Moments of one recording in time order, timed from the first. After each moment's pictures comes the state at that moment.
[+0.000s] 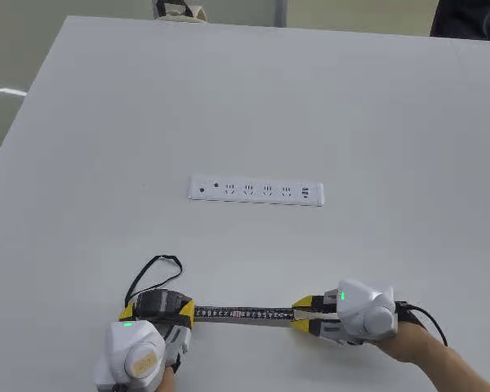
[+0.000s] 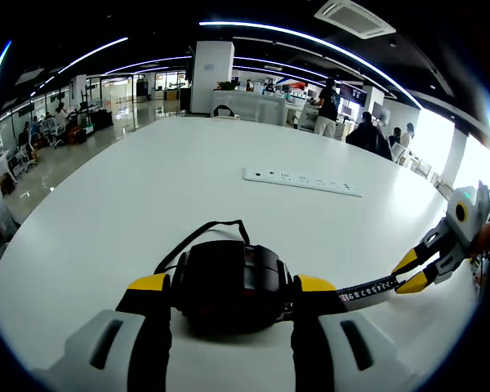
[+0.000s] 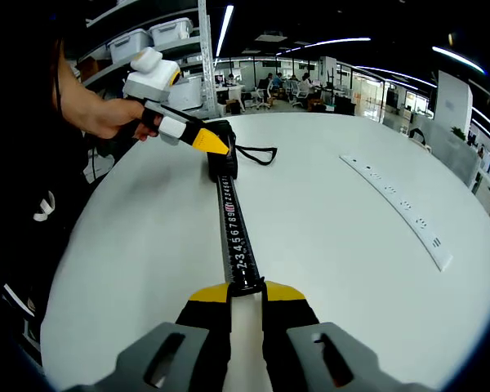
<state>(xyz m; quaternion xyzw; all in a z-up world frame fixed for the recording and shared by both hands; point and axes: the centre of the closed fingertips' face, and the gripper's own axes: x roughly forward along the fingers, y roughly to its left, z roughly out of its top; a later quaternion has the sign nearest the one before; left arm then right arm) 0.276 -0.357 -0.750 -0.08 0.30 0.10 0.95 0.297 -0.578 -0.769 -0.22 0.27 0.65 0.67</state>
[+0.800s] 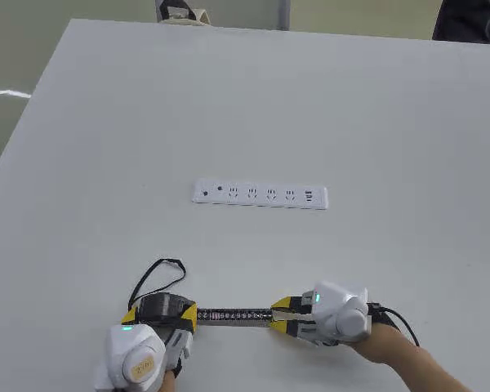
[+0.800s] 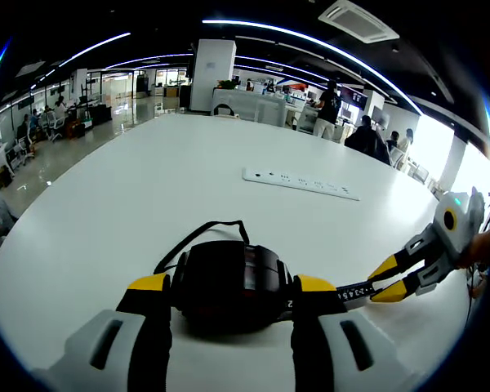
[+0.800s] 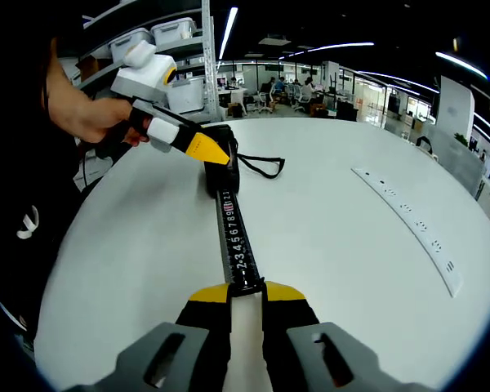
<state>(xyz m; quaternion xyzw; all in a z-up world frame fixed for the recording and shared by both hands) 0.276 -0.356 -0.746 -0.09 0.30 0.09 0.94 0.297 -0.535 -0.774 -0.22 0.26 0.66 0.67</state>
